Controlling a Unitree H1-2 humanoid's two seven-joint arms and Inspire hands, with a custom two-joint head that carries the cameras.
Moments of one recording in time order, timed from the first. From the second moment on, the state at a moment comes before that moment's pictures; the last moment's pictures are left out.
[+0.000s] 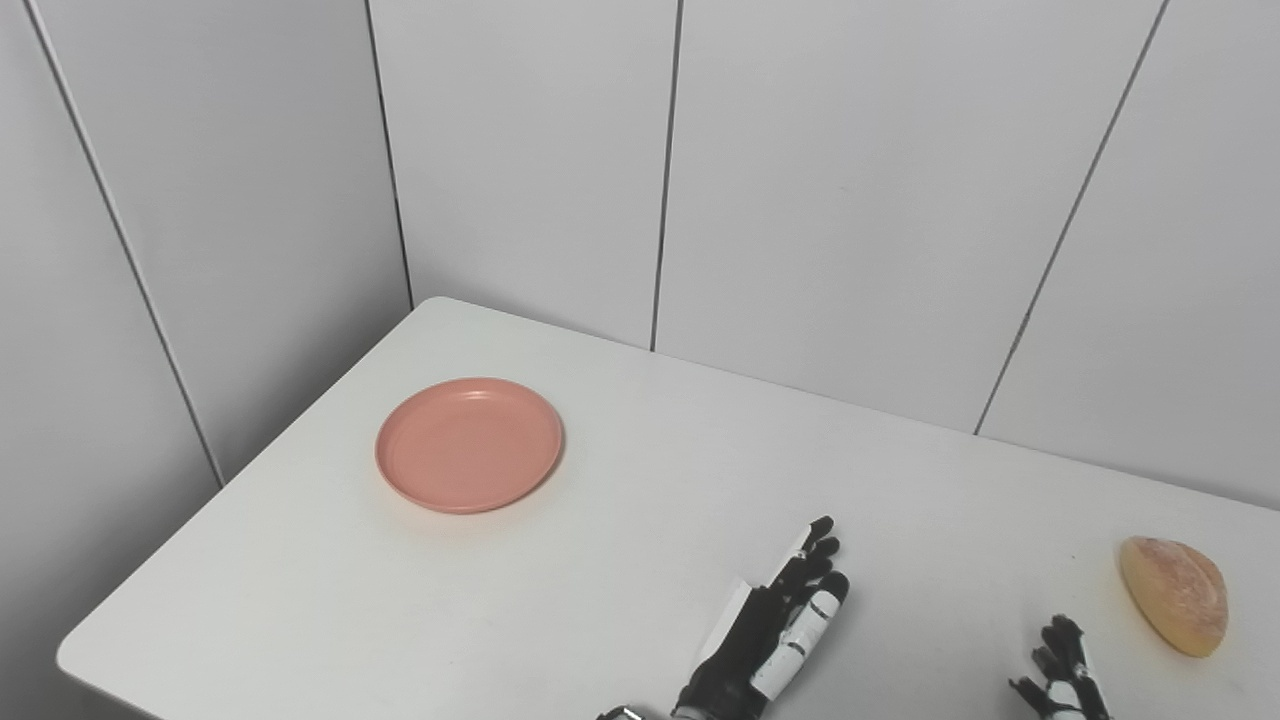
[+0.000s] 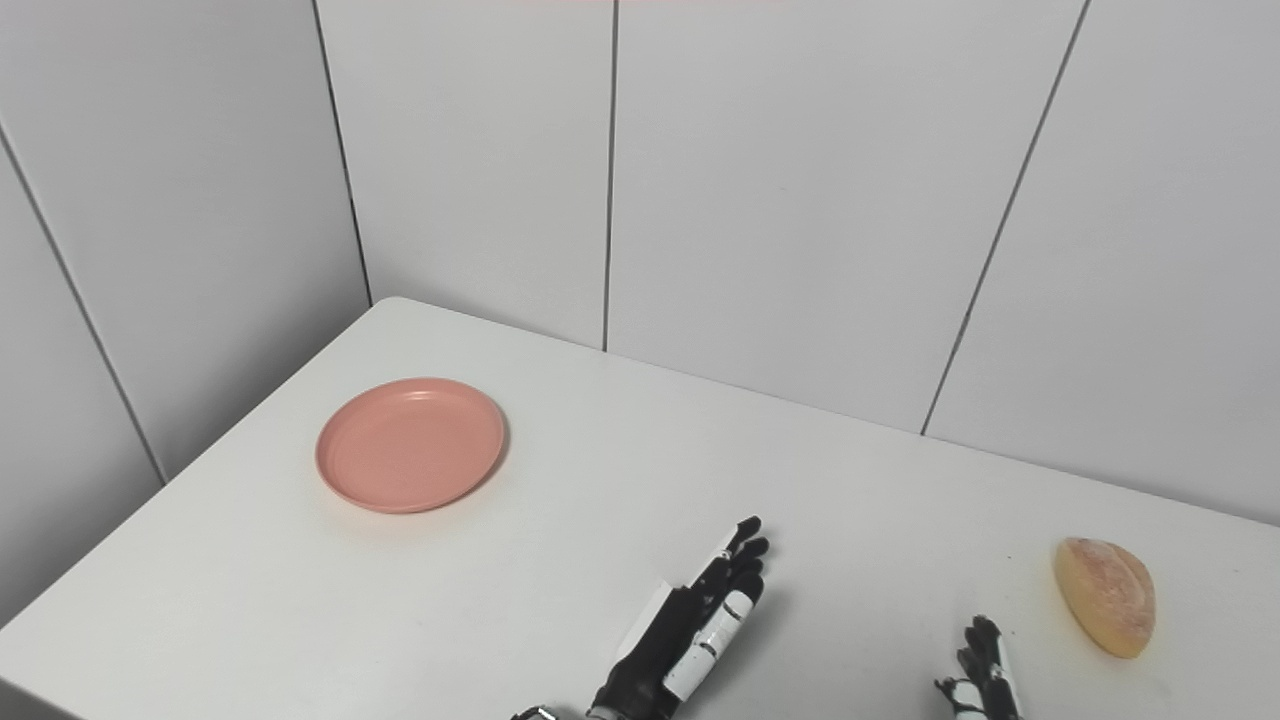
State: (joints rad) left arm -0.16 -0.13 -0.23 0.11 0.23 -0.08 0.05; right arm -0.04 -0.07 0.06 -0.04 -0.01 -0.08 0.07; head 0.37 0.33
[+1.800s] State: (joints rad) left arm -0.31 0.00 0.04 -0.13 0.12 0.02 0.04; right arm -0.09 -0.06 0.05 0.01 -0.06 -0.09 0.06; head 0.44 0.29
